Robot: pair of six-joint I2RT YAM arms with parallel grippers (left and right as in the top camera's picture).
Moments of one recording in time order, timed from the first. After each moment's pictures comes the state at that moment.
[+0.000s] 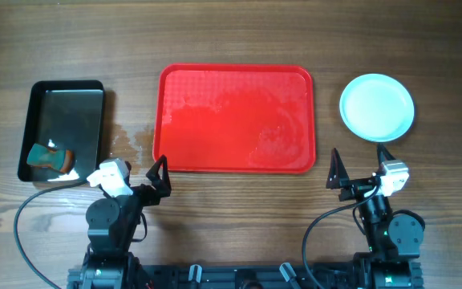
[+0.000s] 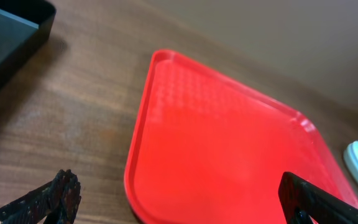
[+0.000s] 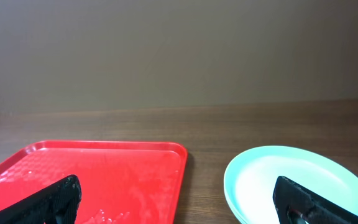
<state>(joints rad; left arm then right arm) -0.02 0.27 0.02 -0.07 0.14 -0.46 -0.01 0.01 0.01 0.01 -0.15 0.11</state>
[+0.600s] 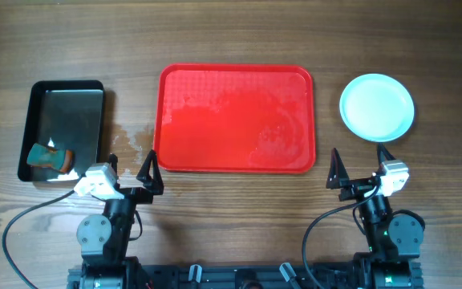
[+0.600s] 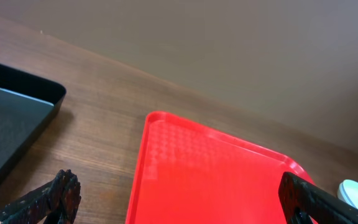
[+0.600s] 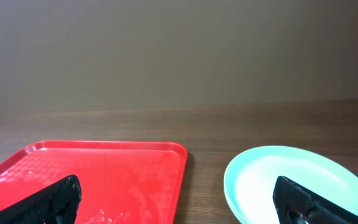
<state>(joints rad) 0.02 0.04 0.02 -0.07 0.12 -0.42 -0.01 0.01 0.01 0.01 -0.15 0.11</state>
